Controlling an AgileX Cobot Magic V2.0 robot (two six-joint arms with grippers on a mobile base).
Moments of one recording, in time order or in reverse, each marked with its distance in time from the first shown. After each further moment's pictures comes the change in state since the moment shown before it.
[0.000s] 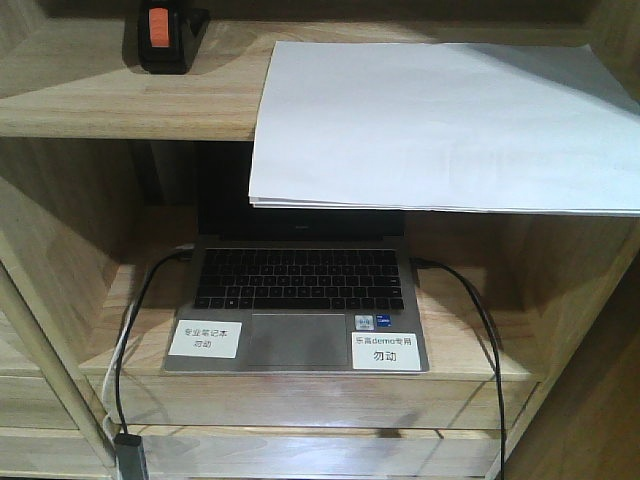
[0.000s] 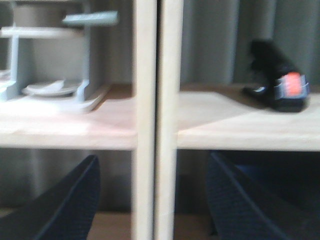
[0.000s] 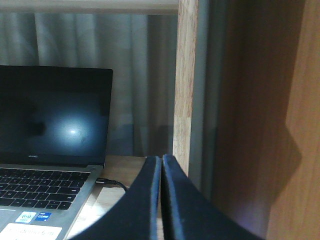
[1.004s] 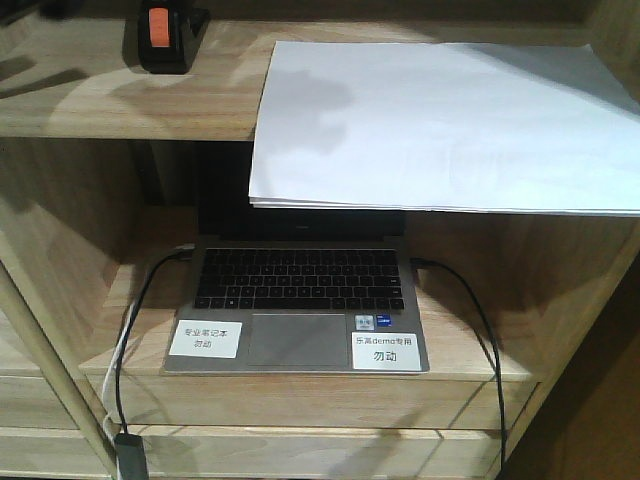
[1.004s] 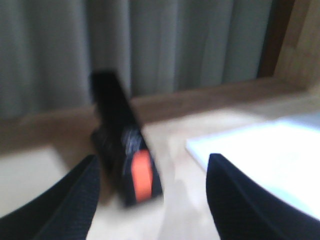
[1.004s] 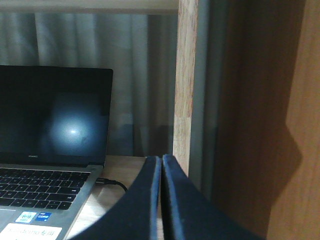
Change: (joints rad) left arm -0.354 0.866 -0.827 -0.127 0.198 0.087; right arm 0.000 0.000 0.000 0.000 0.000 0.000
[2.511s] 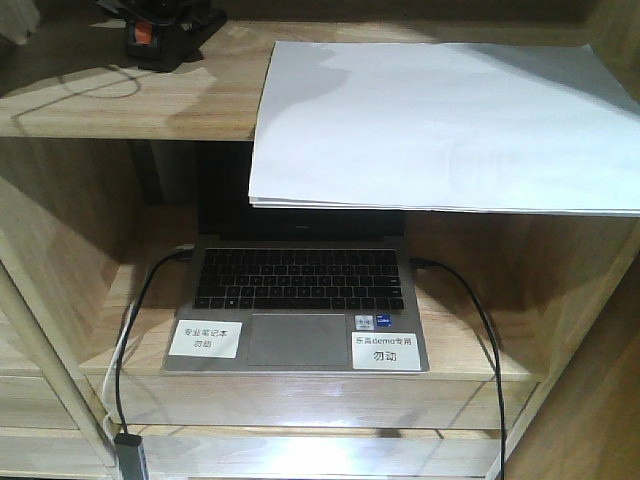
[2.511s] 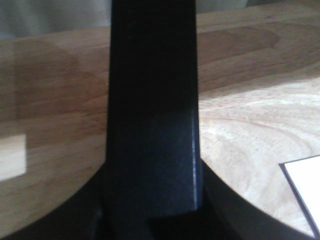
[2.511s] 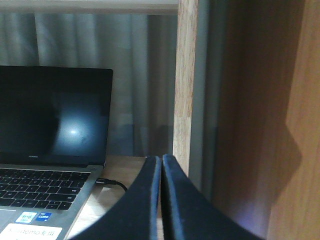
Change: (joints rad) left arm -0.017 0.636 -0.791 0.247 0.624 -0.249; right arm 0.000 0.000 0.000 0.003 0.000 0.000
